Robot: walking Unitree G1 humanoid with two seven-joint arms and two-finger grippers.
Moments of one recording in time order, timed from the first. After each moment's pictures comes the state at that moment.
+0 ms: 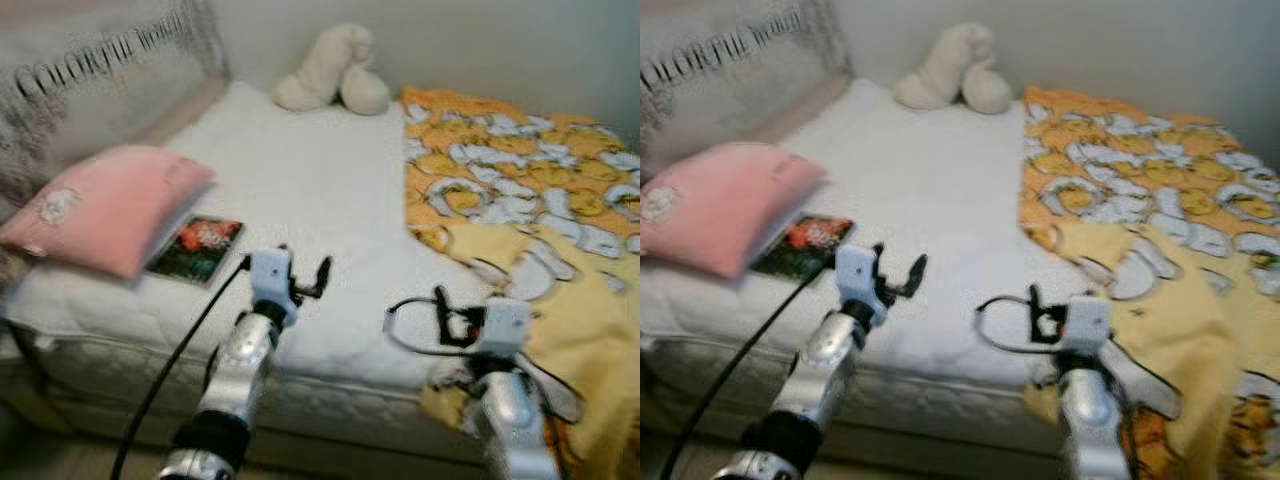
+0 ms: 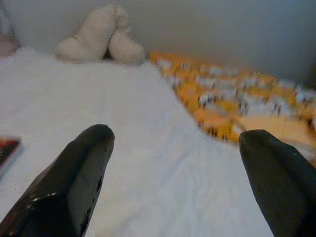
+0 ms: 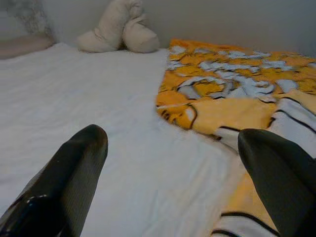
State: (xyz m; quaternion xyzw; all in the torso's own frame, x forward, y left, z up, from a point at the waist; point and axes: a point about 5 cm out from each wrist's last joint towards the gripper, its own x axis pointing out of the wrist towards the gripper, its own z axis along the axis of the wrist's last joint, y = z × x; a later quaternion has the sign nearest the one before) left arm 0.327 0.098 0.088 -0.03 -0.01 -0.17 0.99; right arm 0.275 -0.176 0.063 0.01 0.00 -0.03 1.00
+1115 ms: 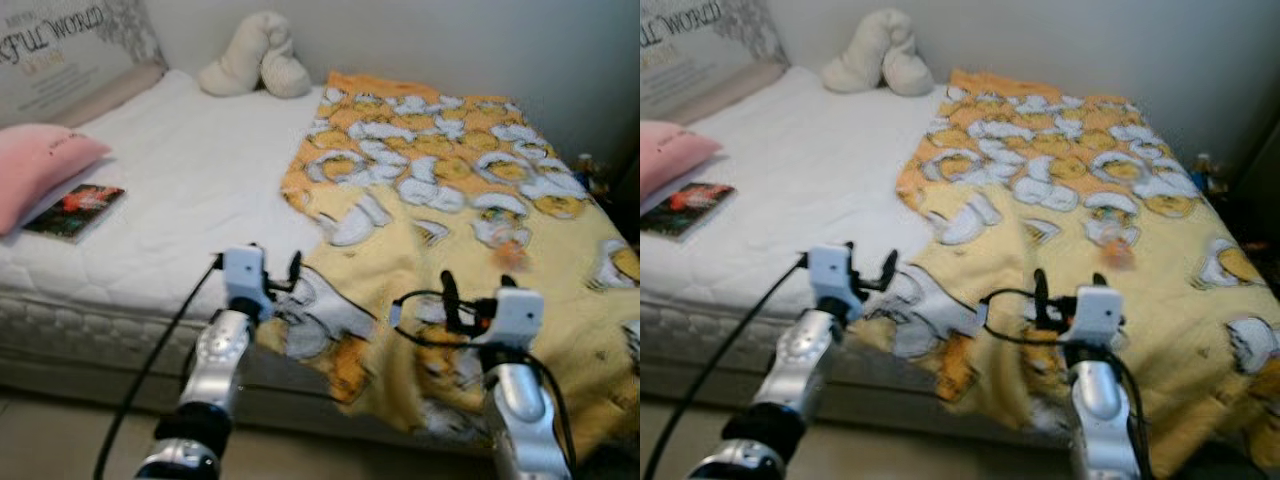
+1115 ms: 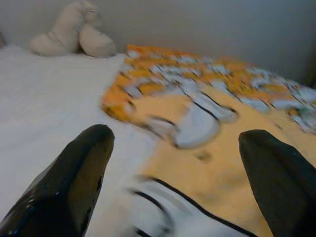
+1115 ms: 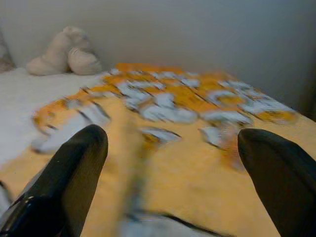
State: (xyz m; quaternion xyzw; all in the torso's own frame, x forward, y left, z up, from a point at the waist) left arm 0.332 0.123 0.085 -0.02 -0.02 -0.12 0.99; right arm 0.276 -0.197 0.079 -0.01 -0.06 -0.04 1.00
